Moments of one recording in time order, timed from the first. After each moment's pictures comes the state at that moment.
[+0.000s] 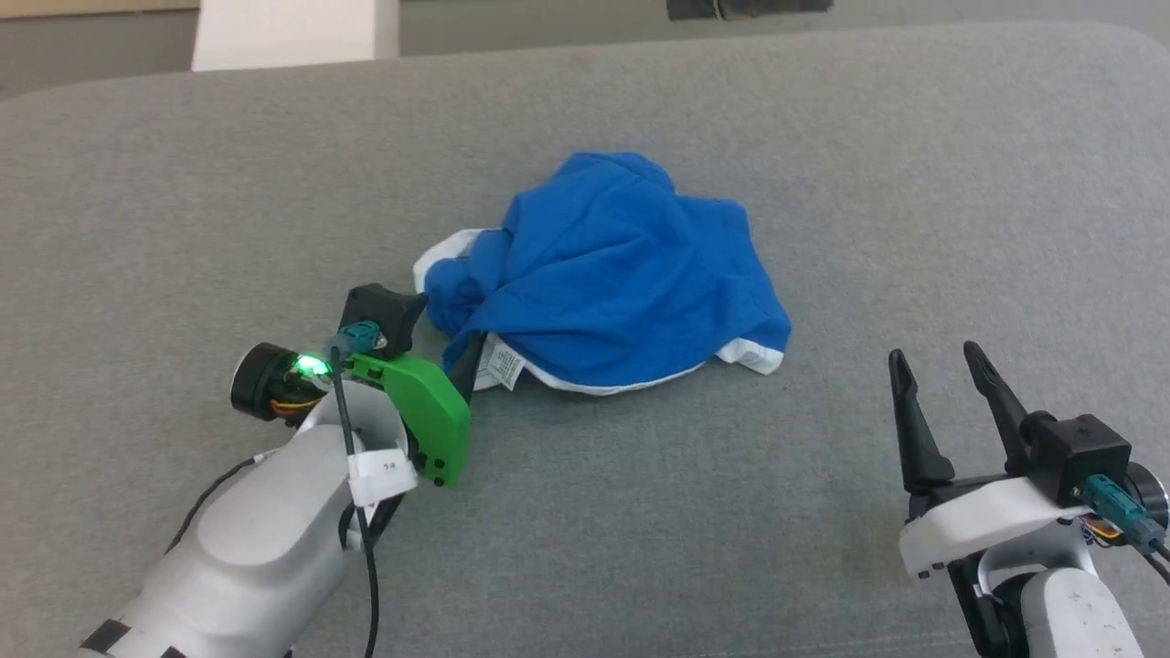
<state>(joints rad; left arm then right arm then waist) -0.68 0.44 -0.95 0.47 -0.78 0.13 -0.08 -0.09 -0.05 -0.04 0.10 0.08 0.13 -0.13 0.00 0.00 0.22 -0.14</state>
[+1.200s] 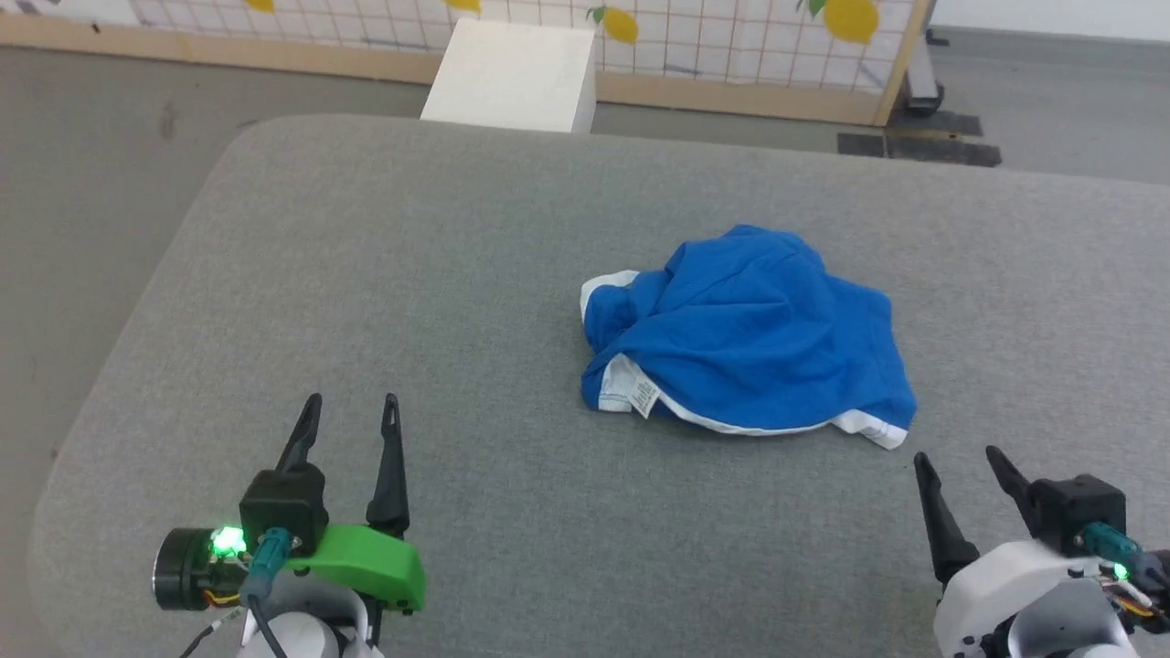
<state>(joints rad) -0.13 0.42 -0.52 0.05 -0.48 0.39 -0.26 0.06 -0.07 -0.09 0.03 0.04 0.13 0.06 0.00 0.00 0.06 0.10</state>
